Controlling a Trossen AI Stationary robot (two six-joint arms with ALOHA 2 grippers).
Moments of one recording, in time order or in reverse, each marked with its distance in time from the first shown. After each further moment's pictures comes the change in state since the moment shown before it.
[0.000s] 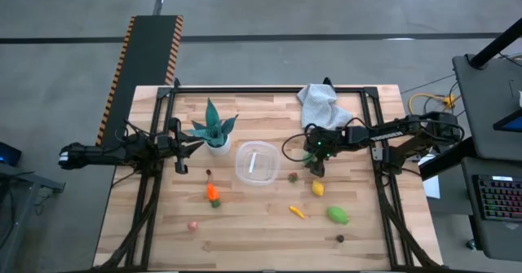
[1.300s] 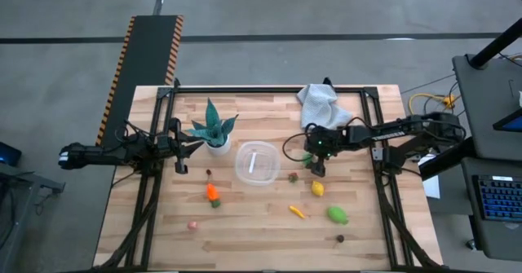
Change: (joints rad) left arm 0.000 0.000 0.000 0.000 0.000 0.000; right arm 0.000 -0.012 0.007 -0.015 -0.003 -0.019
